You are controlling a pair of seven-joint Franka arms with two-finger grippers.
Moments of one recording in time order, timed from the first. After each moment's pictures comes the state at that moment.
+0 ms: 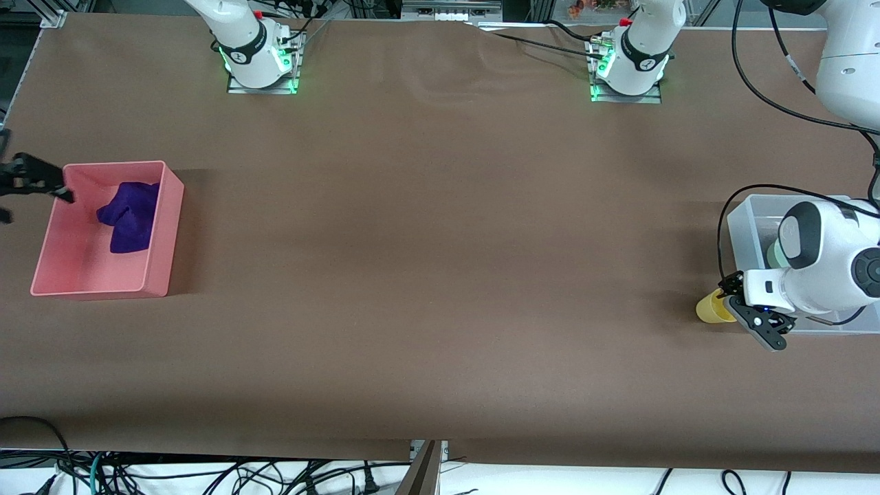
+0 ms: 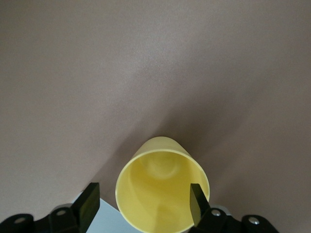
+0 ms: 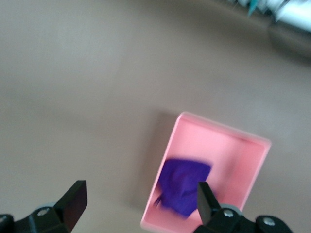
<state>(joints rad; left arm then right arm) 0.40 0.70 -0.29 -1.55 0.28 2.19 0.90 -0.08 0.20 -0.06 -1.38 0.02 1.67 -0.50</state>
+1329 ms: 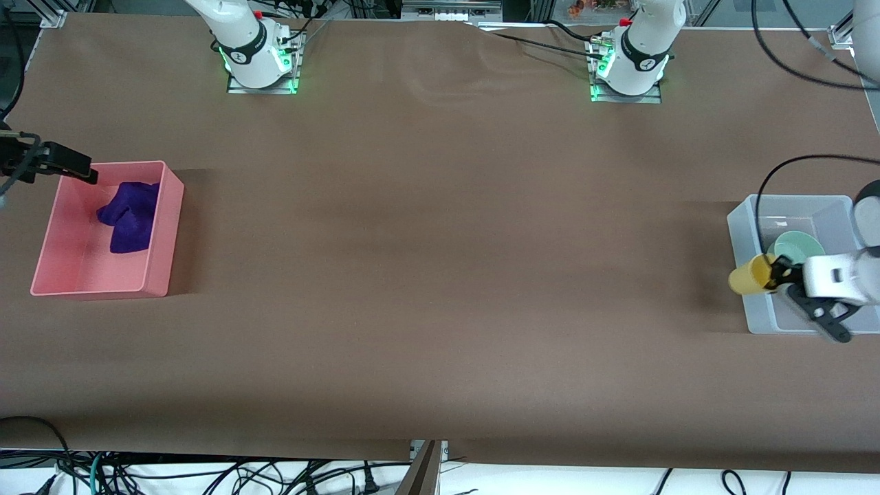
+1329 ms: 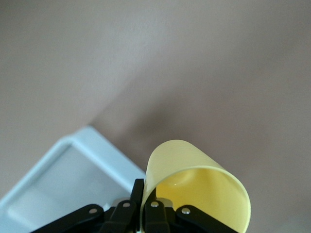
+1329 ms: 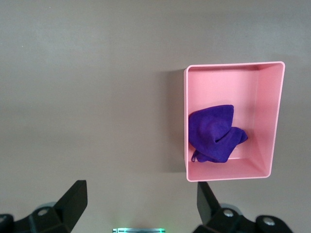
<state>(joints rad) 0.45 0.58 -0.27 -1.39 0.18 1.79 0.90 -0.08 0.18 0.06 -1.37 -0.05 1.42 -0.02</state>
